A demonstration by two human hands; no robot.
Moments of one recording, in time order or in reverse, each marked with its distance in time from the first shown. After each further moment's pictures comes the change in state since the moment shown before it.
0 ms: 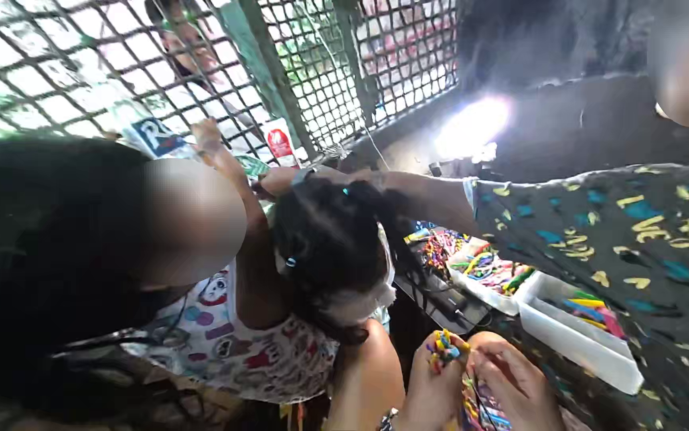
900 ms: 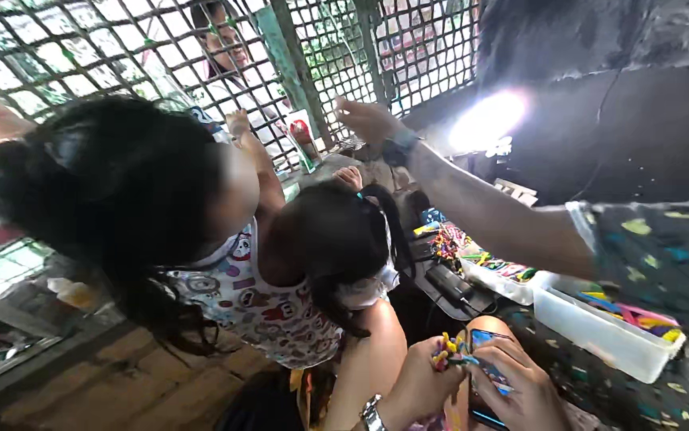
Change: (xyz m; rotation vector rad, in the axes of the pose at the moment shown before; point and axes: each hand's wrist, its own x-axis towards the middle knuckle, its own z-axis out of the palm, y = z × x) left_hand -0.034 0.018 -0.011 0.453 -0.109 -0.114; right_hand 0.006 -0.144 -0.003 -0.463 -0.380 0.038
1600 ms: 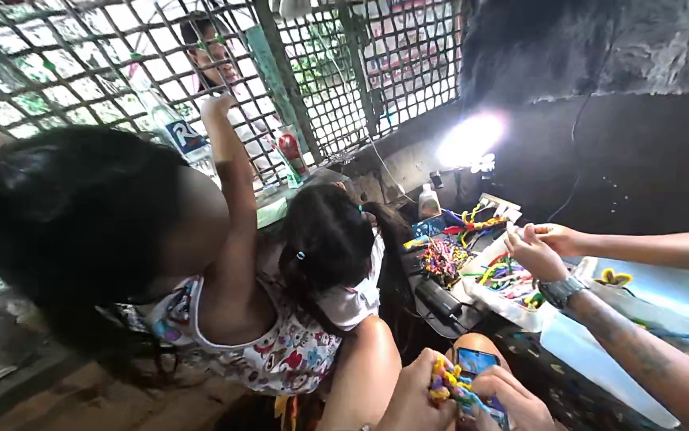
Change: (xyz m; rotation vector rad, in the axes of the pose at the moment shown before) left_hand 0.004 -0.004 0.008 0.153 0.051 0.300; right_hand -0.014 0.146 0.047 0.219 0.276 -0.373
